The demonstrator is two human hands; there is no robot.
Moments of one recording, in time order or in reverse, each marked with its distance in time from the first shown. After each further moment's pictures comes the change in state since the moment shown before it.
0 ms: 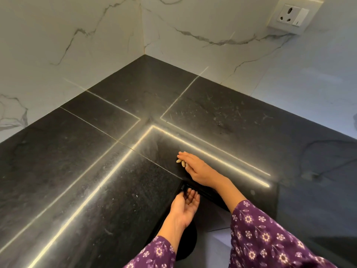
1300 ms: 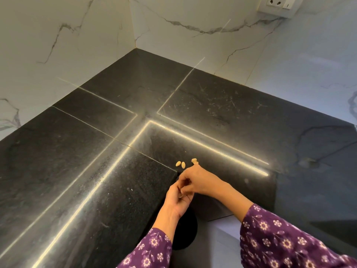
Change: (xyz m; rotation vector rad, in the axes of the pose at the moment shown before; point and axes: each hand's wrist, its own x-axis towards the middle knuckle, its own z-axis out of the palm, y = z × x) left_hand 0.001 0.001 -0.006 0.051 -0.176 0.008; right_hand -0.048 -0.041 -0.009 -0.066 -0.261 0.072
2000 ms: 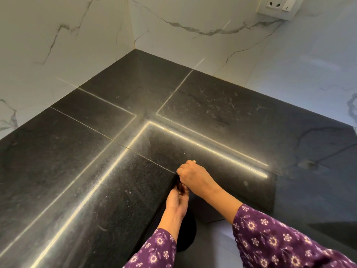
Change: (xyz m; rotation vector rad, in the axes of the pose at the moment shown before) left_hand 0.028 -0.010 -0.002 -0.136 0.137 0.213; right_hand 0.020 0.014 0.024 -0.581 0.385 -0.122
